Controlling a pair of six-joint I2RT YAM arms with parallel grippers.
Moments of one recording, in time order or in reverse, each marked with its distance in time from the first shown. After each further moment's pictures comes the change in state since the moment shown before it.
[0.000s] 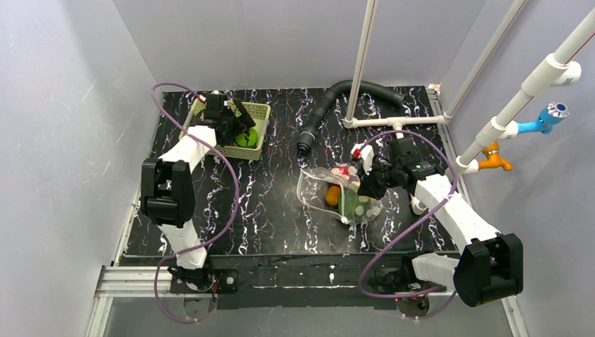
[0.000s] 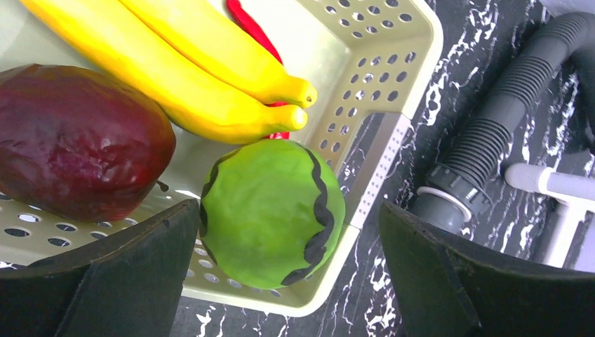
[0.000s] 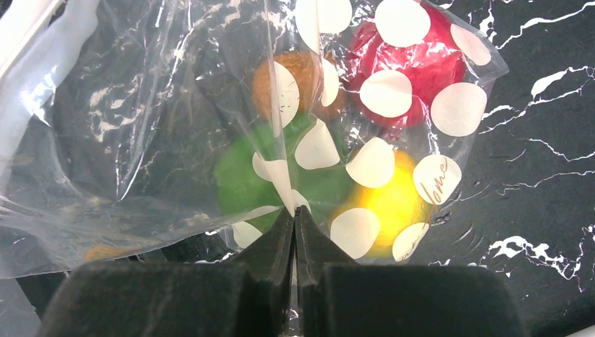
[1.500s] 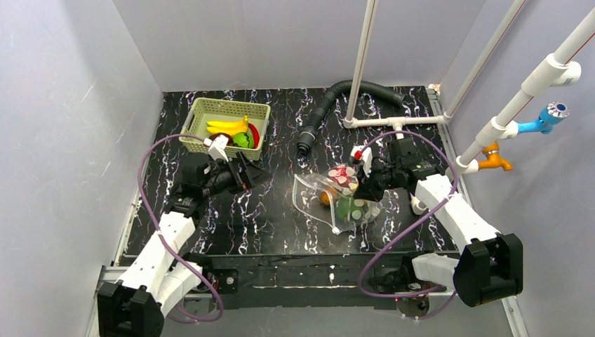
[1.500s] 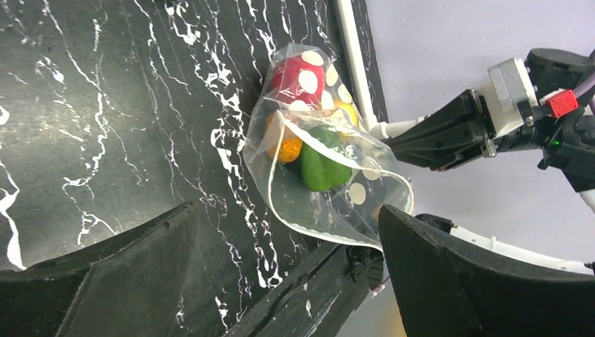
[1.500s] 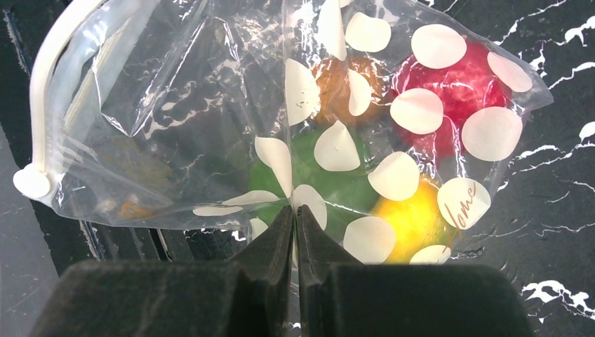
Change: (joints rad) left arm -0.066 -0.911 -0.760 0.190 0.603 -0.062; right arm -0.006 0.000 0.000 -0.031 -0.134 -0.043
